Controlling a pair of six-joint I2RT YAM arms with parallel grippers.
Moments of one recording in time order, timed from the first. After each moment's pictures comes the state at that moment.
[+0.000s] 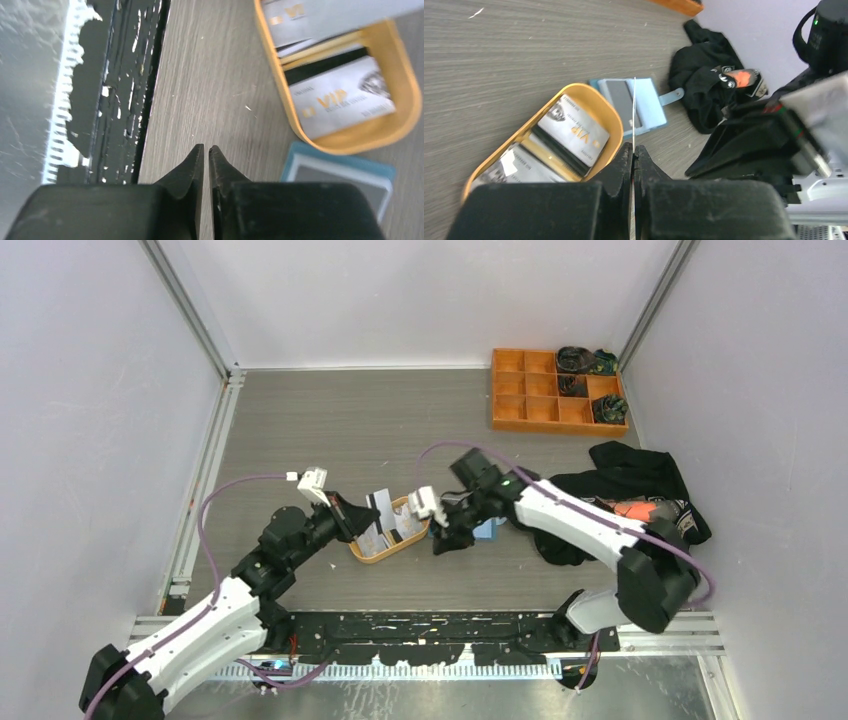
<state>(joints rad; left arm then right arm) -0.63 0.70 0.29 0.25 0.09 -0.75 0.65 1.36 0.98 -0.67 -0.83 -0.73</state>
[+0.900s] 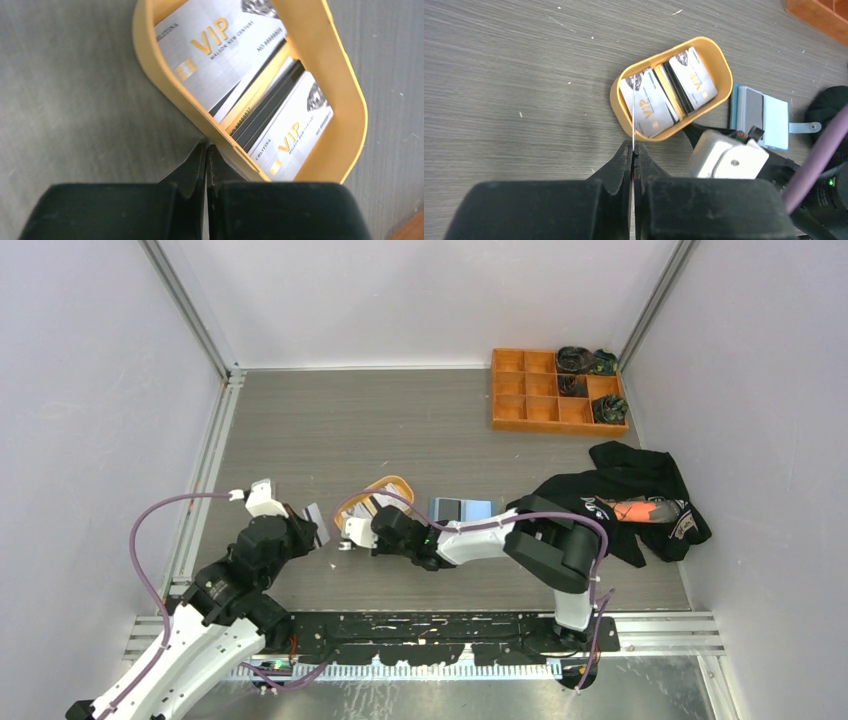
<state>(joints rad) -0.63 0.42 0.54 -0.67 -0.39 -0.71 1.14 1.85 0.96 0.16 0.20 -0.55</state>
